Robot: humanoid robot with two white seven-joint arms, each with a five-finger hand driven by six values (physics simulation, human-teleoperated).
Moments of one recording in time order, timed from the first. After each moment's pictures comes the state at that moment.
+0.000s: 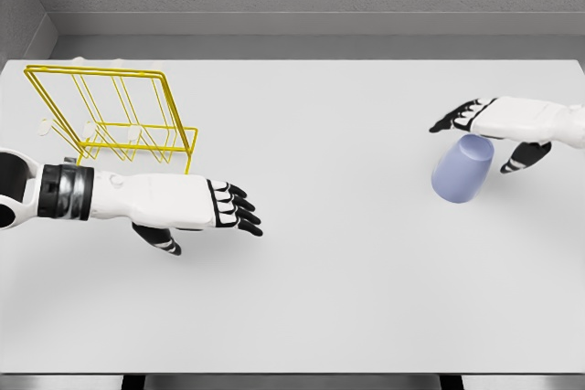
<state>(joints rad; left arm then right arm) -0.66 0.90 -0.85 -1.76 -0.20 -0.61 -0.61 -0.93 -1.07 1.10 -1.42 0.18 -0.50 0.40</state>
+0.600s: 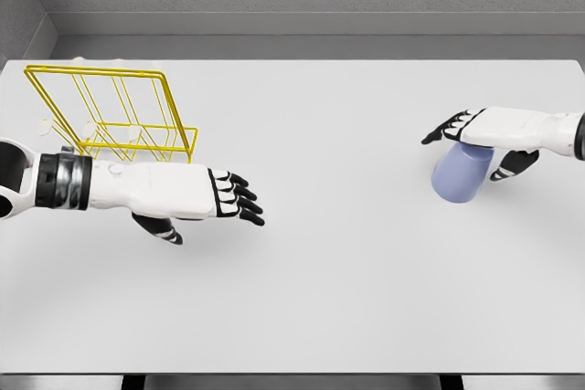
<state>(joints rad) -0.69 0.90 -0.85 -1.76 -0.19 -0.61 -0.61 -0.93 -1.04 1.13 -1.40 0.18 -0.50 0.40</state>
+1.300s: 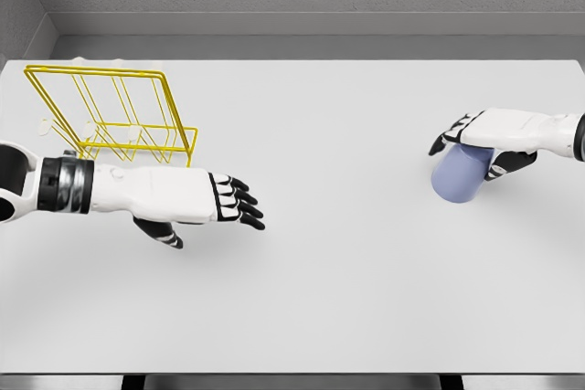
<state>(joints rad) -0.68 0.90 -0.86 -1.76 -0.19 -0.61 -0.61 -0.93 -1.04 1.13 -1.40 0.17 -0.50 0.41</state>
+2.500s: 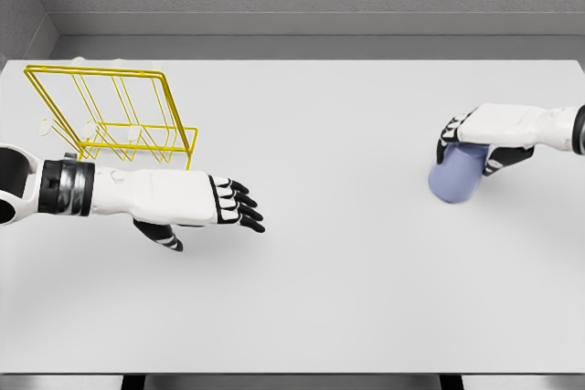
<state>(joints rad) -0.67 0.90 -0.86 -1.76 -0.19 -0.61 -0.61 -0.97 -1.03 1.15 -1.41 0.18 -0.53 0.42</state>
